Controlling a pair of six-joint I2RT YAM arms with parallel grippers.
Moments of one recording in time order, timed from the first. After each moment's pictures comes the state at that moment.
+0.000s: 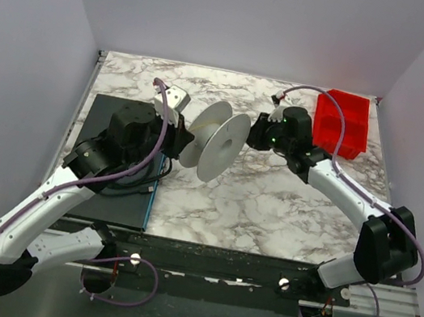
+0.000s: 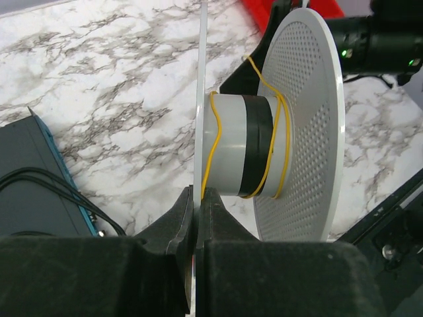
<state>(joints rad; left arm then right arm) -0.68 0.93 1.15 -0.54 -0.01 -0.21 0.52 1.51 1.10 -0.06 -0.18 0.38</state>
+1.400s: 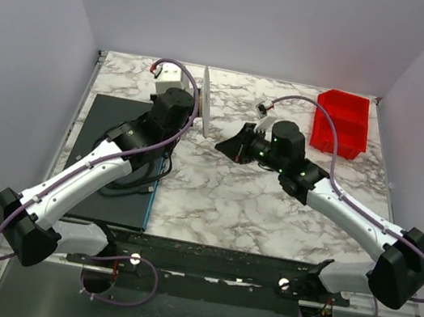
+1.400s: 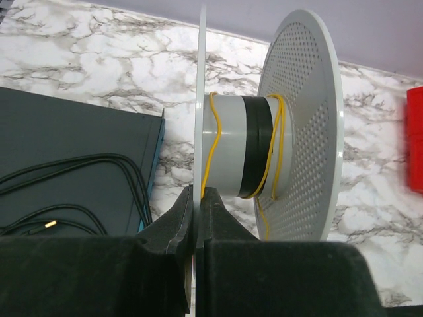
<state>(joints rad) -0.69 1.21 1.24 -0.42 -0.67 -0.50 0.73 1.37 0.97 0.11 -0.29 0.63</state>
